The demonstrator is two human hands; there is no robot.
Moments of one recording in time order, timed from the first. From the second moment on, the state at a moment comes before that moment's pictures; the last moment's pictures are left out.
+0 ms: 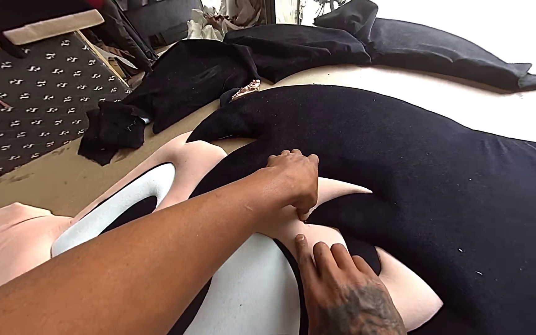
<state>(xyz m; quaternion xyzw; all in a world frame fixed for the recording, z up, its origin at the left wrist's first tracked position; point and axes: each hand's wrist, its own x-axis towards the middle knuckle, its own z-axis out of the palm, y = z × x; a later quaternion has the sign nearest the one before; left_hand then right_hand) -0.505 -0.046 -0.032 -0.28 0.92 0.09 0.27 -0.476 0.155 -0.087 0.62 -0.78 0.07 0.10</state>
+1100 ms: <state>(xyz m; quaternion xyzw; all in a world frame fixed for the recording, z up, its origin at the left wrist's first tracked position) -0.418 -0.037 -0.090 -0.28 0.94 0.18 -0.09 -0.568 0.117 -0.115 0.67 -0.71 0.20 0.06</state>
